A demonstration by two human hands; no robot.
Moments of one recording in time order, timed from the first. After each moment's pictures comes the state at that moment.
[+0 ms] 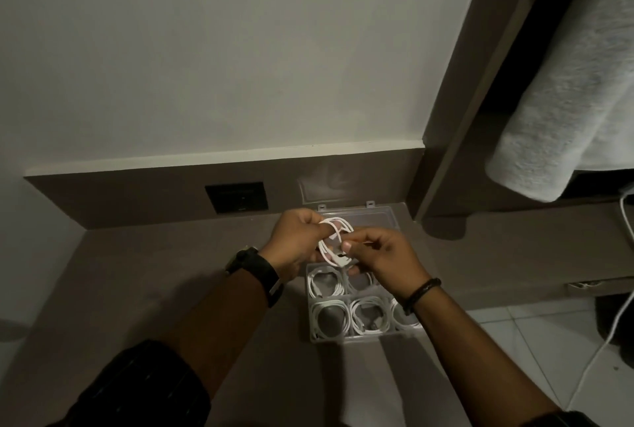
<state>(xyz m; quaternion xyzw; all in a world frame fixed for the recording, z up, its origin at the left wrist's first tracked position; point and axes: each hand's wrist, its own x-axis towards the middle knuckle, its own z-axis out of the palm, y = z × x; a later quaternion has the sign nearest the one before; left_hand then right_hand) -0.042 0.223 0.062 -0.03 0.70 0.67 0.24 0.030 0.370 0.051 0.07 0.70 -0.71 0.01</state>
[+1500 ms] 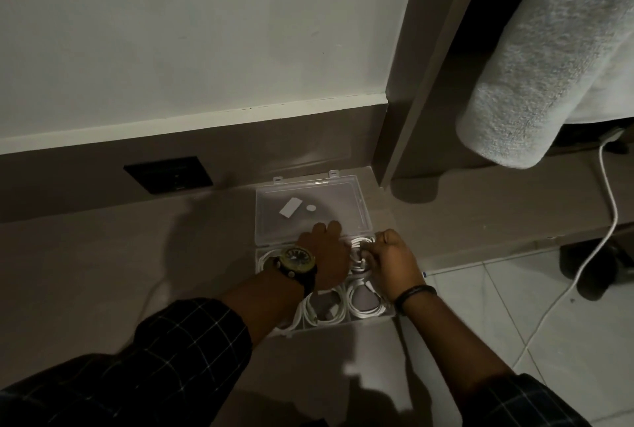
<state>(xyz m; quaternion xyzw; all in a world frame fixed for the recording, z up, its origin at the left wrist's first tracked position) -0.026 0.325 -0.044 0.40 0.90 -0.02 0.16 0.046 0.468 -0.064 0.15 0.93 -0.33 0.02</state>
